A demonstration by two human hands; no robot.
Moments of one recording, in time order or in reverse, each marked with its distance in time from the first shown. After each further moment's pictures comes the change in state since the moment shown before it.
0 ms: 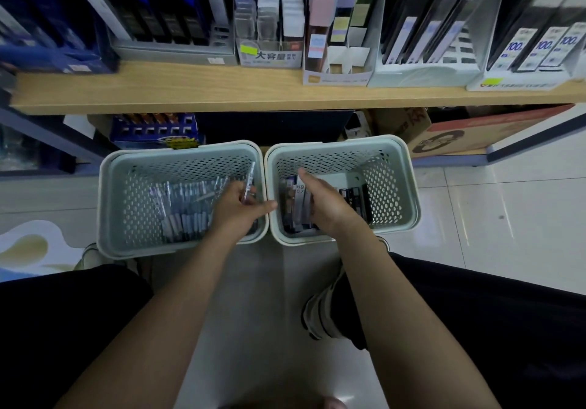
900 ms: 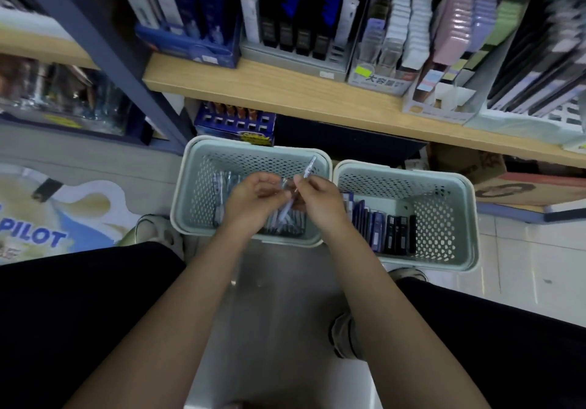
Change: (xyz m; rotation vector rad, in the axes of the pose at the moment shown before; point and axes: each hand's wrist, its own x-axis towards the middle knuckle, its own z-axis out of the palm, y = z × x) left_hand -0.010 -0.018 -0.088 -0.255 0.112 0.130; right_hand 0.013 0.012 0.125 -0.455 0.037 -0.267
